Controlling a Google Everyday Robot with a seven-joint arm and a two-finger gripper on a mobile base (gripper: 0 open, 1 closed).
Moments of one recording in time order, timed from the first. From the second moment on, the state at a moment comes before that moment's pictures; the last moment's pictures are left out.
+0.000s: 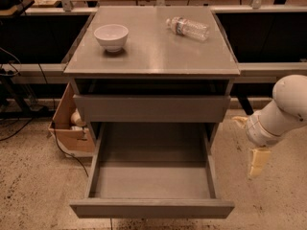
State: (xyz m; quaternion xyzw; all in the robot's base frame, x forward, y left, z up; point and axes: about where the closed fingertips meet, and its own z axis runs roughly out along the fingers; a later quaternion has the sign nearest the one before) arm 0.505 -0.284 0.682 -0.71 0.69 0.01 0.13
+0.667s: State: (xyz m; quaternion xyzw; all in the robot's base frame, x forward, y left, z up) arm 0.500 -0.284 0.634 -0.70 0.70 0.04 0.14
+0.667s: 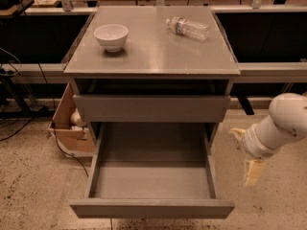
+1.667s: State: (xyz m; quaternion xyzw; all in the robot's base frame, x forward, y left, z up) arm 0.479 -0.264 0.503 -0.71 0.68 0.11 0.18
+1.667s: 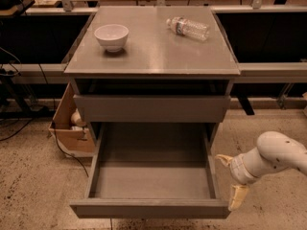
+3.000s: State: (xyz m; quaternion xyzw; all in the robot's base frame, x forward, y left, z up) arm 0.499 -0.181 0.439 -0.73 0.61 0.18 0.26
